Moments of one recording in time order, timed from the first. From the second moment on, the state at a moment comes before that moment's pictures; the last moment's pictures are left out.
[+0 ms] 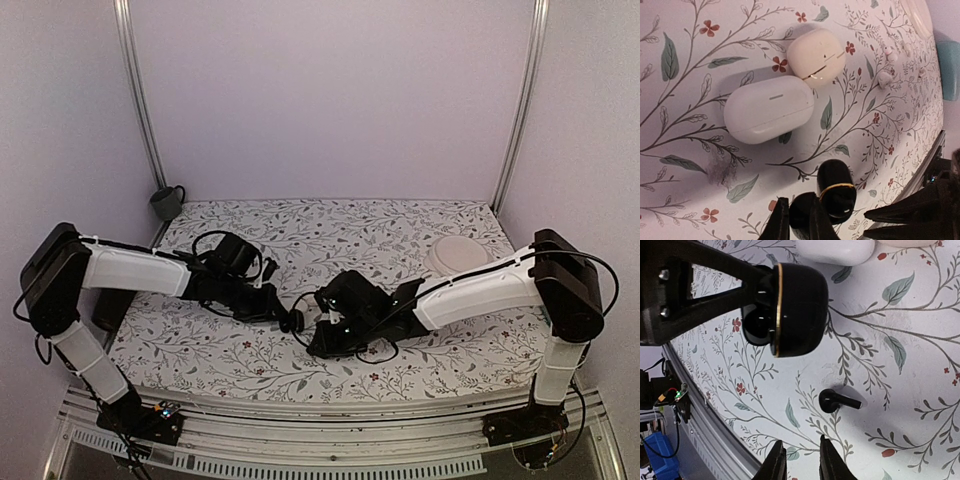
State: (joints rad) left arm -0.69 1.65 0.87 -0.17 0.30 -0.65; right arm 1.12 1.87 1.13 -0.12 -0.12 0.85
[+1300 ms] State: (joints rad) left arm -0.66 1.56 0.82 -0.12 0.29 -0.61; right arm 1.07 1.95 1.26 -0.29 0.00 0.80
